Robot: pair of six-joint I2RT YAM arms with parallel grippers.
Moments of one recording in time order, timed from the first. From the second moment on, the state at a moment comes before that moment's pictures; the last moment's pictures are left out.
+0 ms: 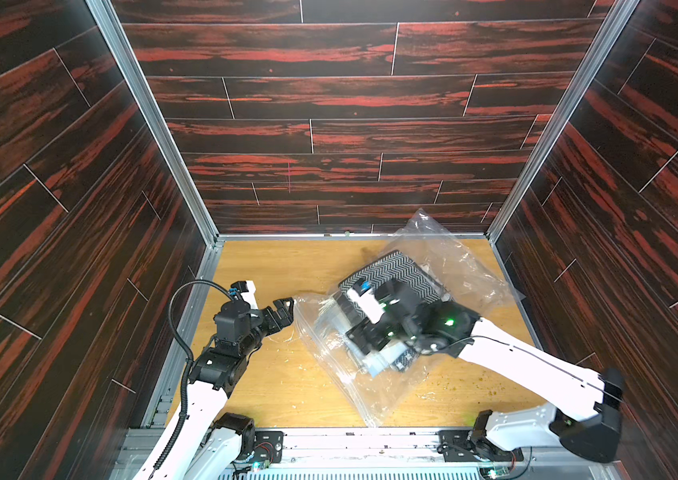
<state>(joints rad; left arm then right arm) -0.20 0.77 0.61 -0.31 0.13 -0.65 1.11 1.41 1.41 -0.85 0.10 0.22</state>
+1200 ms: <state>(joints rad) -0.01 0.88 0.47 -0.17 0.27 -0.88 1.46 1.83 1.46 -1.01 0.78 0.44</state>
